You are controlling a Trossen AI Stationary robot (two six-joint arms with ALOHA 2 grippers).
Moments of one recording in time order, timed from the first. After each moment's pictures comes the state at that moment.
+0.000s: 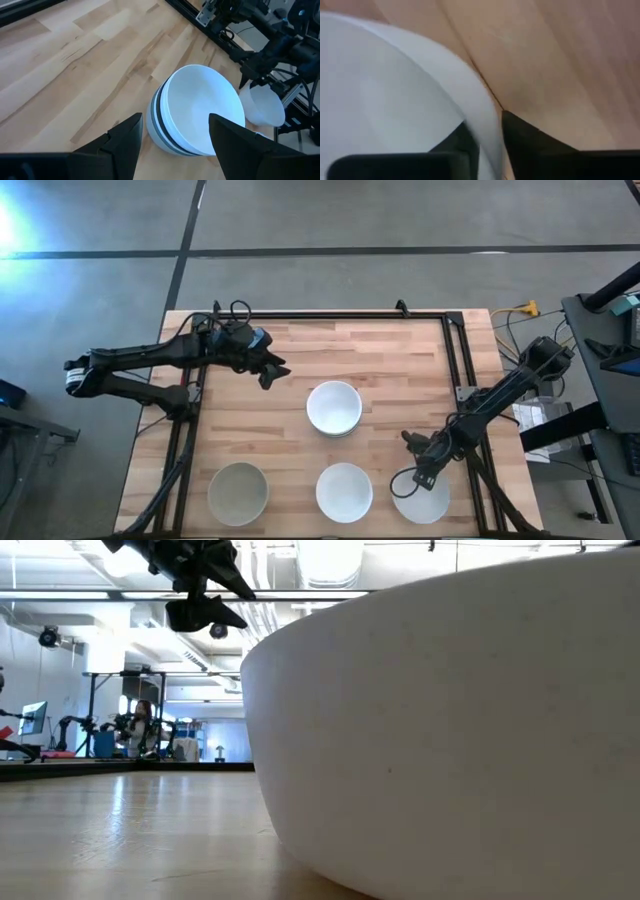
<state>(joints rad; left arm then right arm) 0.24 1.06 0.94 -0.44 0.11 -0.51 0.73 1.35 0.57 -0.44 -0.13 1.35</state>
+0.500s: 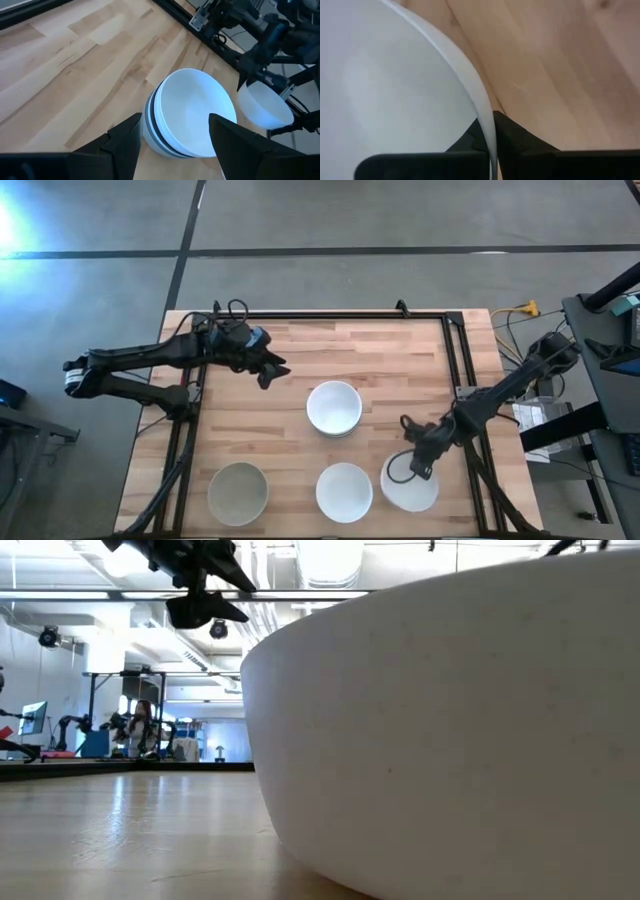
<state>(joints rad) 0.24 1.04 0.94 -0.43 0.13 -0.52 0.61 1.19 0.57 -0.44 -0.09 1.23</state>
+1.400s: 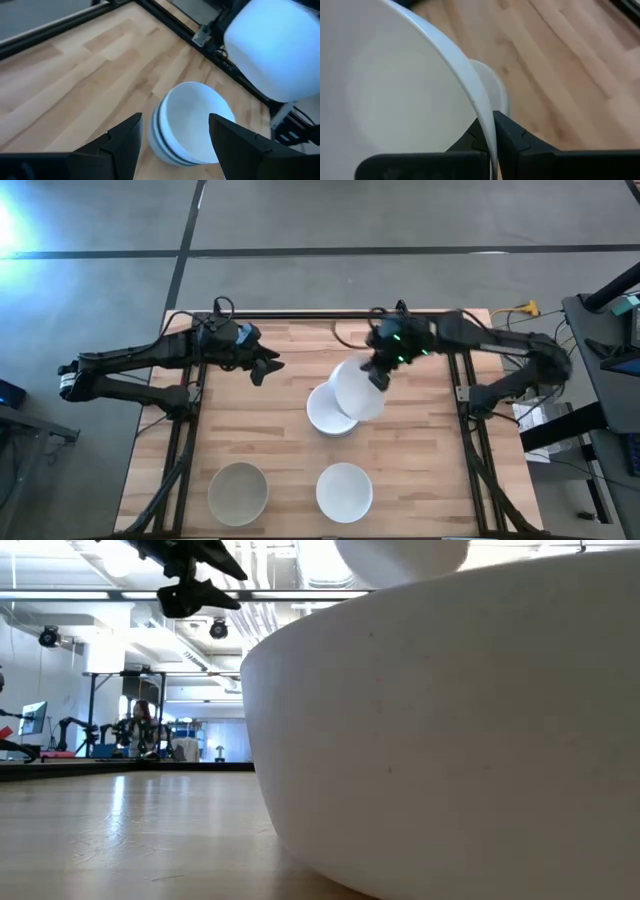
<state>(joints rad) 0.25 0.96 0.94 -0.45 0.06 -0.51 -0.17 1.38 1.38 -0.86 -0.12 0.32</state>
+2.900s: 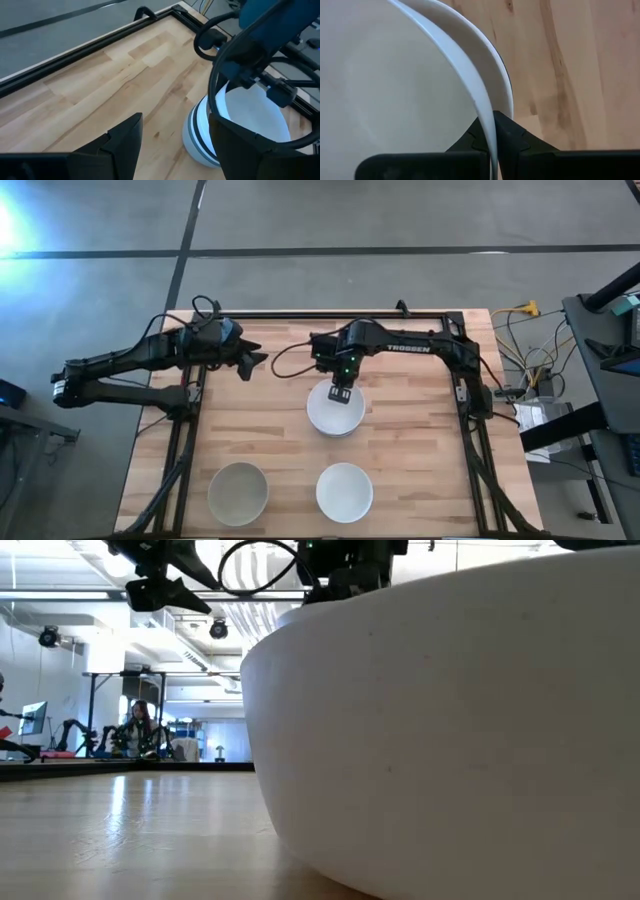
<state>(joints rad) 0.26 0.83 0.93 -0.59 -0.11 -0.49 -0.15 2.05 1.92 -1.29 -0.16 0.12</state>
